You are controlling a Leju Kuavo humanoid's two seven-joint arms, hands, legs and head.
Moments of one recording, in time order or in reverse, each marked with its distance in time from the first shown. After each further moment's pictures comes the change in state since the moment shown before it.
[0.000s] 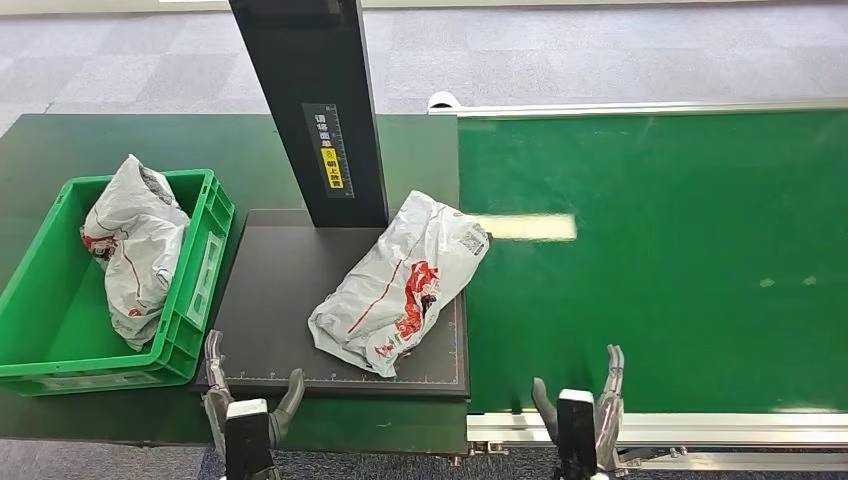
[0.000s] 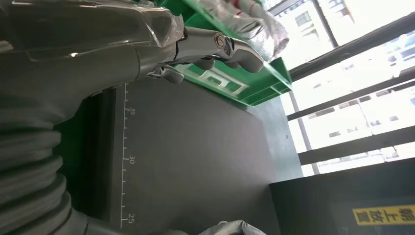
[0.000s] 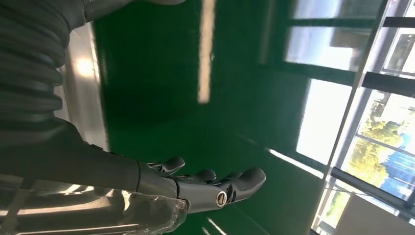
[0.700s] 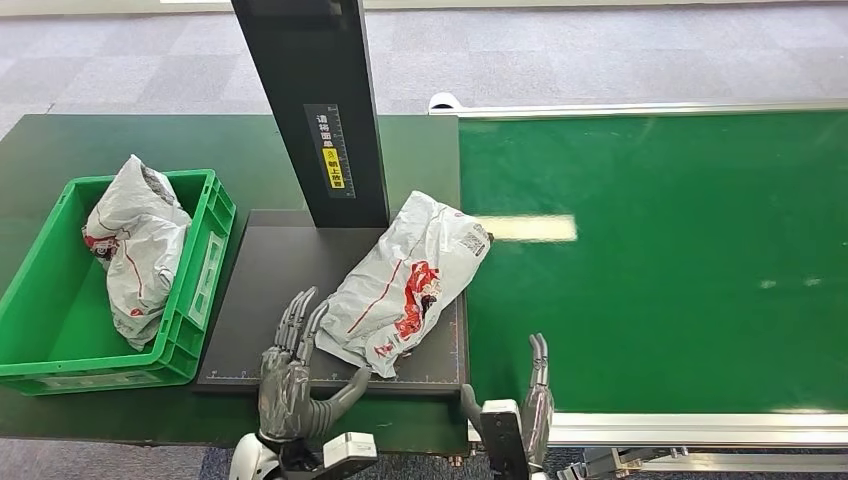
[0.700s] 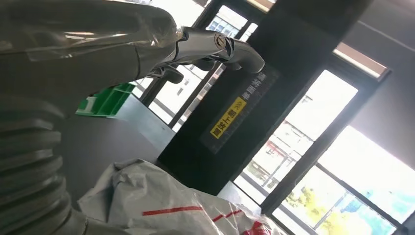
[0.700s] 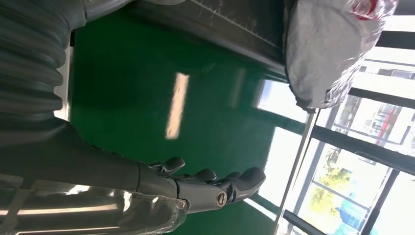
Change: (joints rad) left arm -0.101 0.074 -0.161 -0.029 -0.650 0.000 0.033; right arm 0.024 0.101 0.190 -0.023 0.101 -0.012 -0.001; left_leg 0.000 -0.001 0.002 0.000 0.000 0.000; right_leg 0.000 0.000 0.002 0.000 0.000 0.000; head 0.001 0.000
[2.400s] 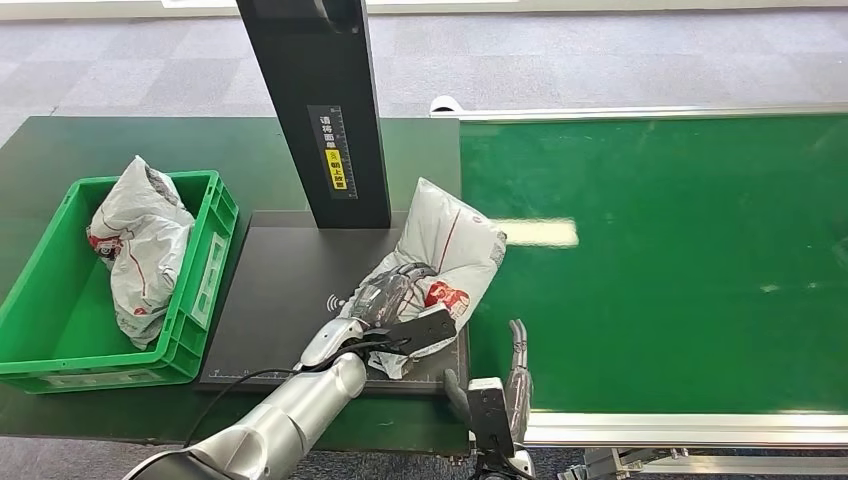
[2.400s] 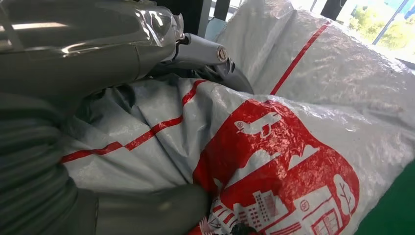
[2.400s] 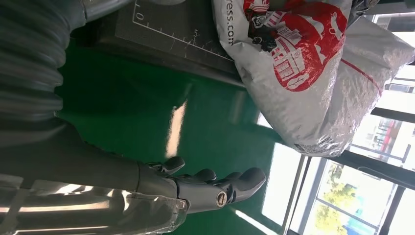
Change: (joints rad) left arm -0.709 -0.053 -0.042 0.938 -0.059 -0.402 0.358; right arm -0.108 0.007 0.056 0.138 -0.091 0.000 0.000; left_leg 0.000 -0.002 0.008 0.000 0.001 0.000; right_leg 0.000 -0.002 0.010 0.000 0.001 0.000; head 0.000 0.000
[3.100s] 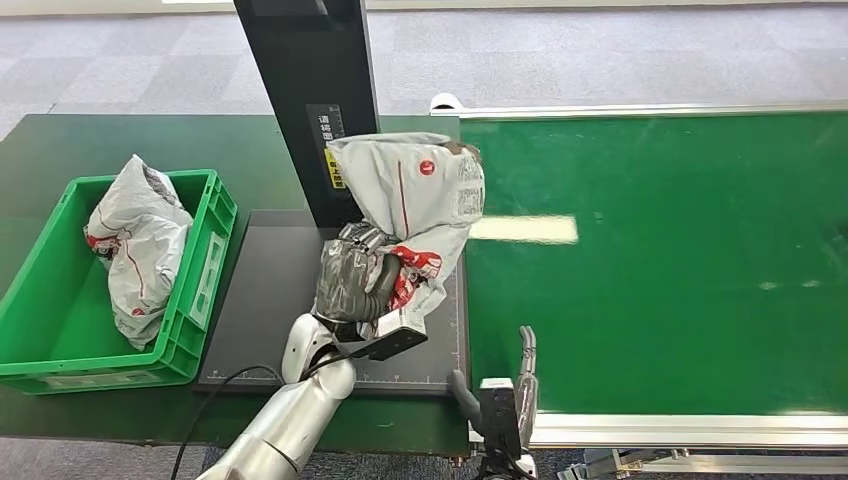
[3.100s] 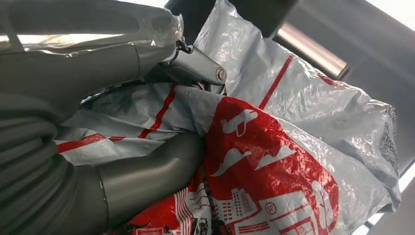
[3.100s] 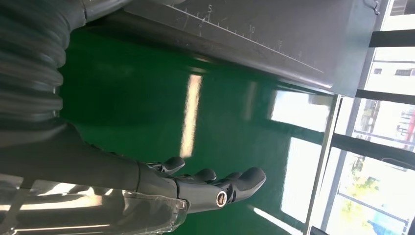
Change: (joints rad) left arm 0.205 0.008 0.008 -0.509 0.127 0.404 -0.336; right arm 0.008 0.003 -0.039 0.006 -0.044 0.000 0.000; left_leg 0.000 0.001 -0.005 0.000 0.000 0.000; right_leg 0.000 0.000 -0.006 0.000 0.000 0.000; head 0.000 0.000
